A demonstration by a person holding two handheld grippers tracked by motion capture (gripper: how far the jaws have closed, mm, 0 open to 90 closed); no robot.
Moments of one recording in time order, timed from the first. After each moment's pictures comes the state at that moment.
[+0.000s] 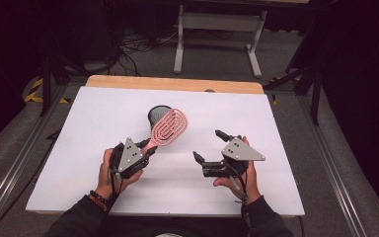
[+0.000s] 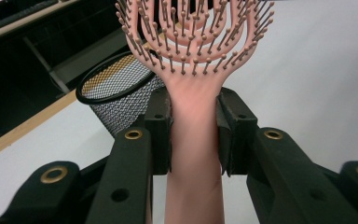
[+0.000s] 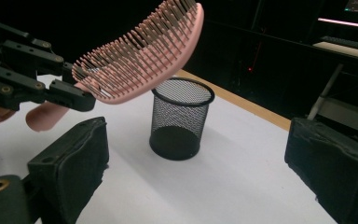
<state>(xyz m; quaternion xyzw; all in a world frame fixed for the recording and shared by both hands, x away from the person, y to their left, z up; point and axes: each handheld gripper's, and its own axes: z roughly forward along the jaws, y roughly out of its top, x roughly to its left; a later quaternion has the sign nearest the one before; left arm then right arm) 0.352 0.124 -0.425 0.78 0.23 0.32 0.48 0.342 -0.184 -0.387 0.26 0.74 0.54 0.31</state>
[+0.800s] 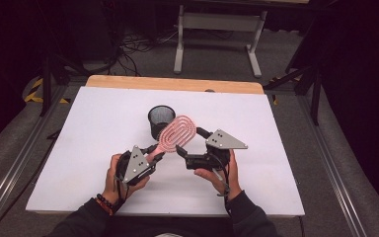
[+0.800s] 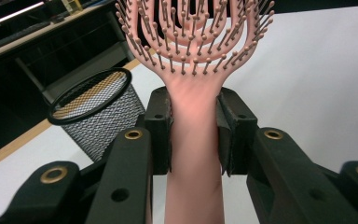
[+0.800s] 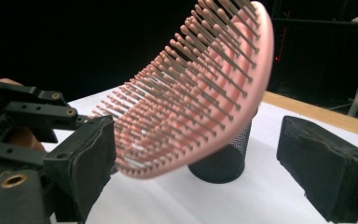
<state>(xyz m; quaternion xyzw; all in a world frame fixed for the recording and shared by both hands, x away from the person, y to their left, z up) 0.338 0.106 -0.433 0.78 0.20 0.32 0.50 0.362 -0.145 -0.387 0.29 0.72 0.58 0.24</state>
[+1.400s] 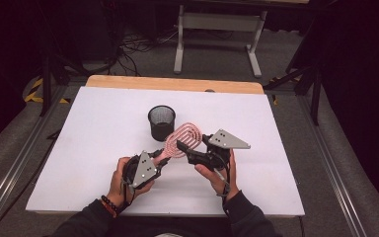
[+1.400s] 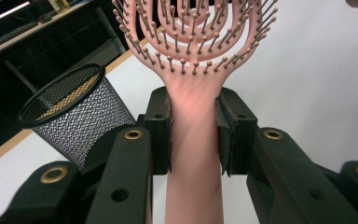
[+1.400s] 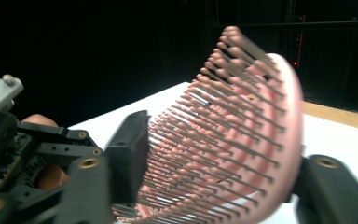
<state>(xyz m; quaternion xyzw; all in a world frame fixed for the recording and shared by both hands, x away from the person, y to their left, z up) 0.336 0.092 -0.445 0.79 0.18 0.32 0.48 0.364 -0.148 -0.391 0.29 0.70 0.62 0.19</state>
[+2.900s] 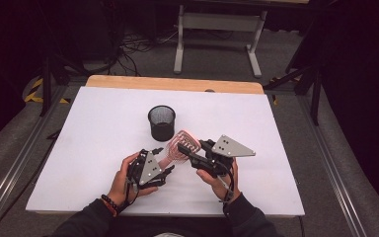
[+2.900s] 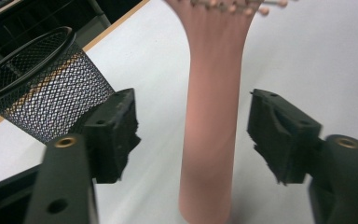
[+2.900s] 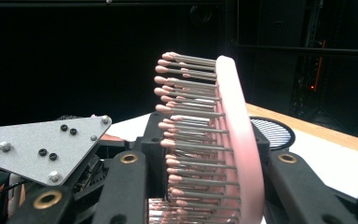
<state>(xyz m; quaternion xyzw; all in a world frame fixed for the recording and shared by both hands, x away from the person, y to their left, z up) 0.346 0.087 -0.462 0.82 0.18 0.31 0.45 0.345 -0.151 -0.384 0.24 0.70 0.64 0.20</state>
